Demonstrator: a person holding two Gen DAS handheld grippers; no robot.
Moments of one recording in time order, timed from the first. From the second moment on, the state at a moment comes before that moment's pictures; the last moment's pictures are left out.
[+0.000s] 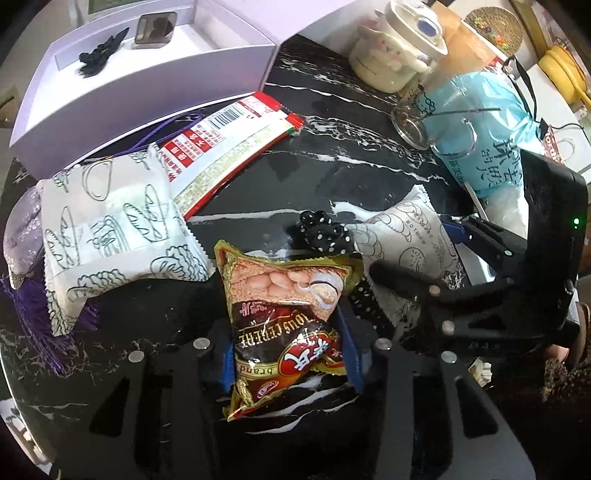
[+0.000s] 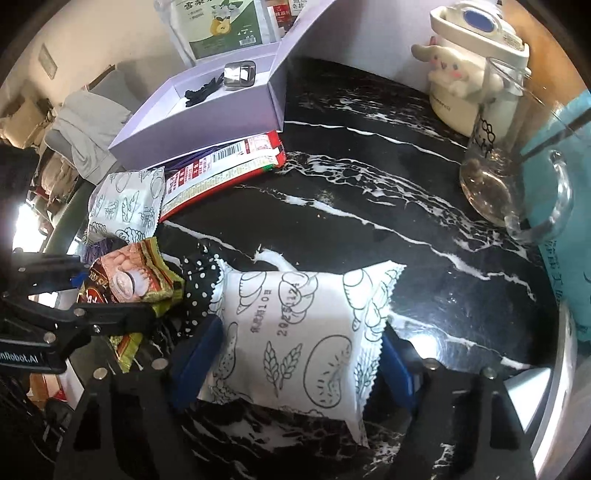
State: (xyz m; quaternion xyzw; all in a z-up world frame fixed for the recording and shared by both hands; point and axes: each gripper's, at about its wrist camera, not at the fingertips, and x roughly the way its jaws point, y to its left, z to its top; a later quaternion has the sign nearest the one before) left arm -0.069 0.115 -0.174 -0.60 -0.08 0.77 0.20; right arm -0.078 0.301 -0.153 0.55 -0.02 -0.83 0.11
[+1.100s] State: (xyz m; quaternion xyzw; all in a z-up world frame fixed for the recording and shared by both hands) left arm -0.080 0.088 -0.091 -0.58 -0.10 0.79 0.17; right arm -0.093 0.277 -0.055 0.51 -0.02 -0.83 0.20
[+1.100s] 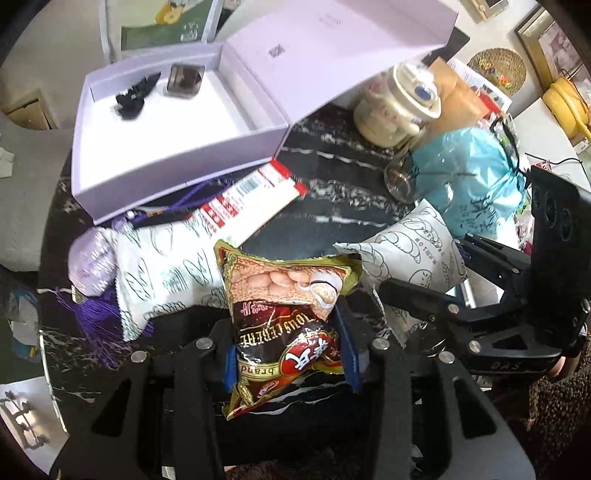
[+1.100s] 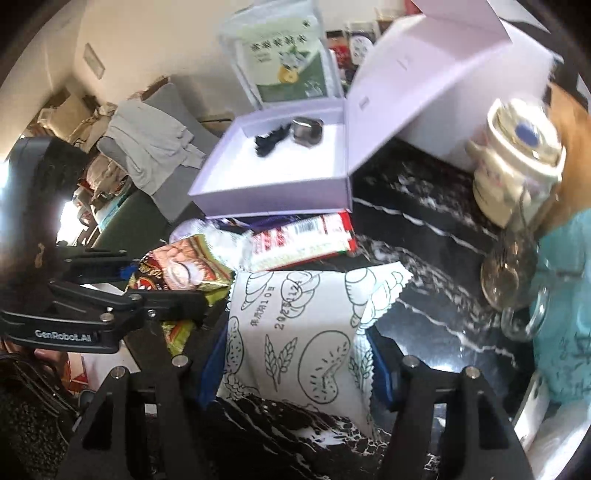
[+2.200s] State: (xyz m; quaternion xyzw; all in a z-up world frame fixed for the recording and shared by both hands) left arm -0.141 0.016 0.005 -0.52 -0.07 0.84 0.14; right arm -0.171 0.221 0.013 0.48 -0.01 -0.85 0.22
